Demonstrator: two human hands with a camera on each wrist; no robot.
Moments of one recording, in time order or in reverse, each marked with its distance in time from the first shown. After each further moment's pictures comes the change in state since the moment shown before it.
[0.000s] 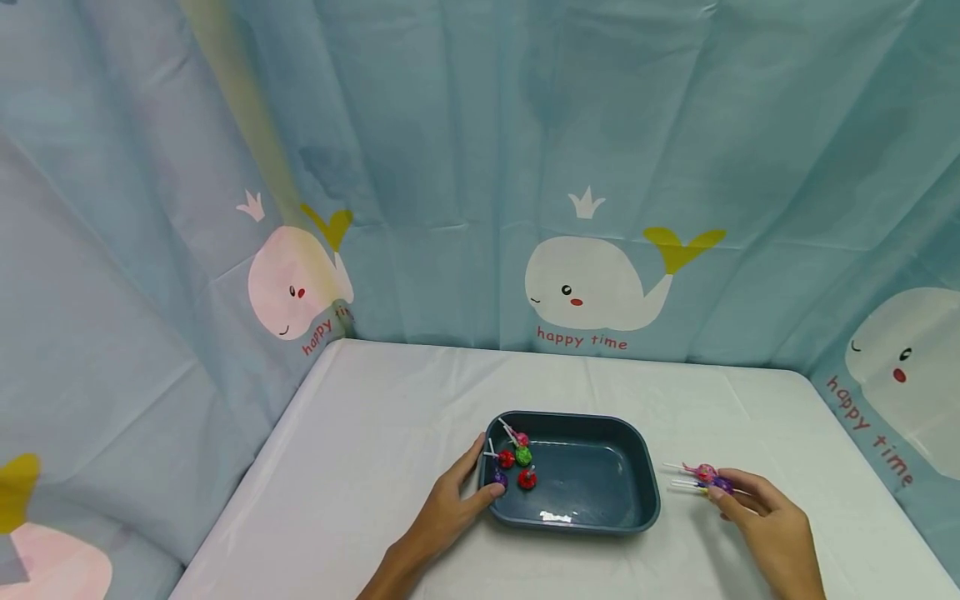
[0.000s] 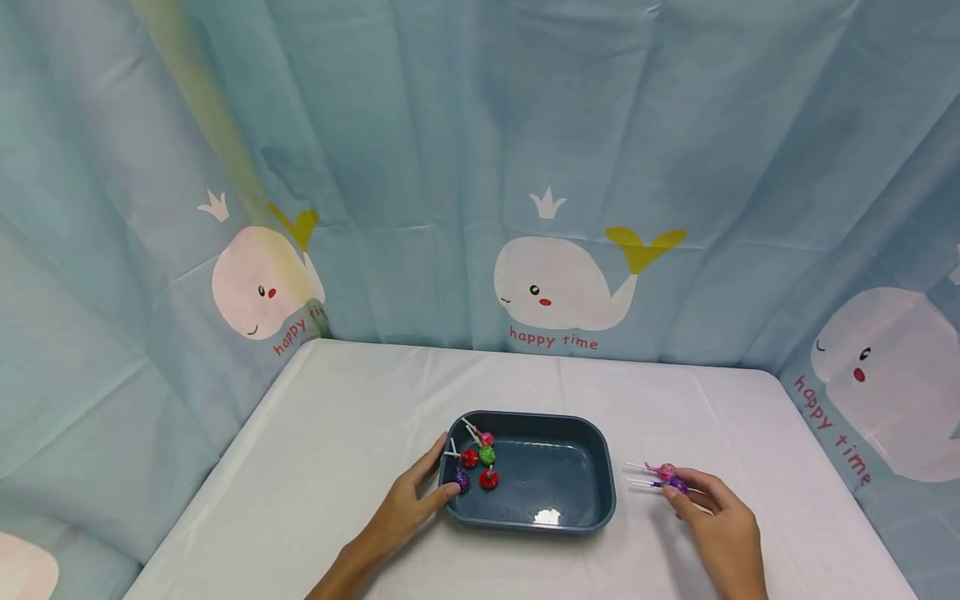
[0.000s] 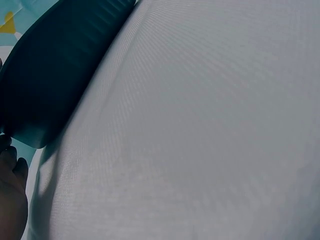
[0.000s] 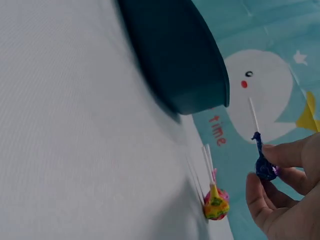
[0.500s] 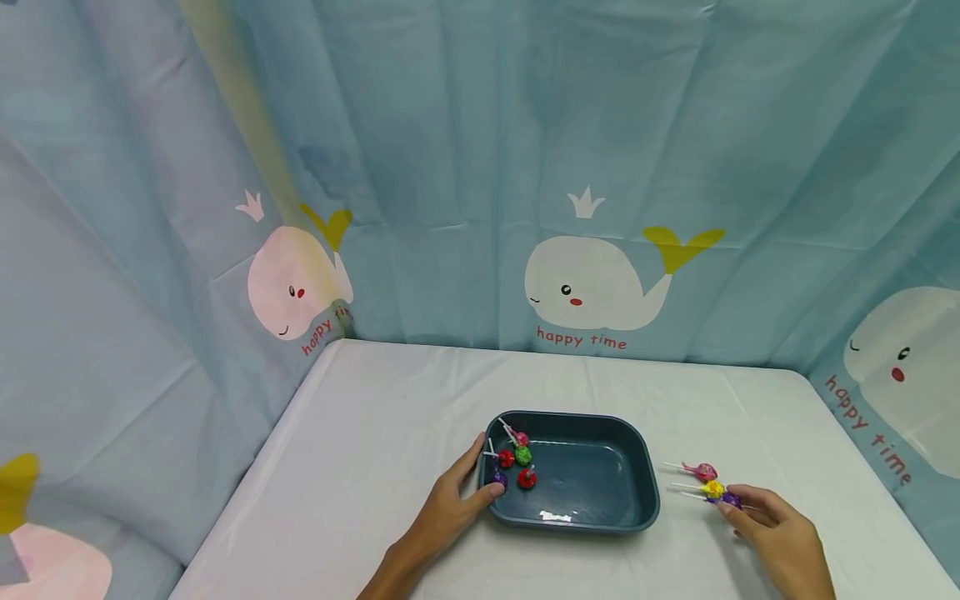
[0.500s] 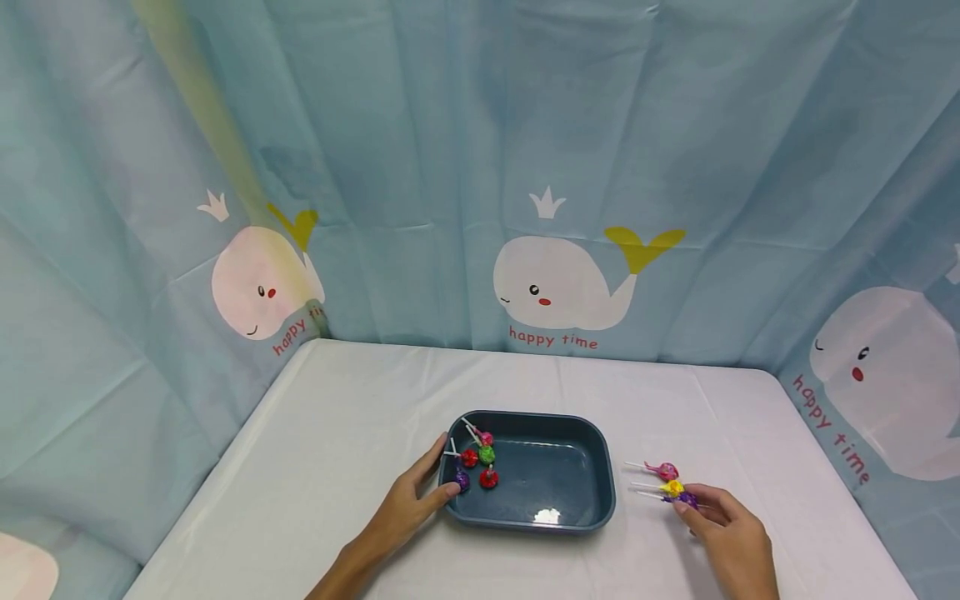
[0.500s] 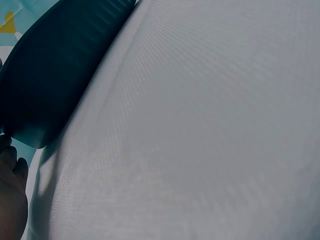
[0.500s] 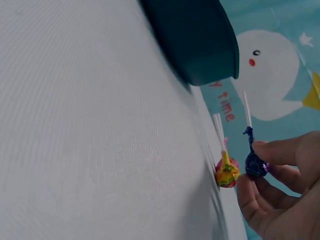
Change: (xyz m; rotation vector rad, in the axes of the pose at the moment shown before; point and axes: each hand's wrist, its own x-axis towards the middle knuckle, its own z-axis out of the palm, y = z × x) left_hand 0.000 0.000 0.000 -0.002 -0.003 -0.001; right_hand 0.010 0.022 -0.007 -0.103 -0.020 0.029
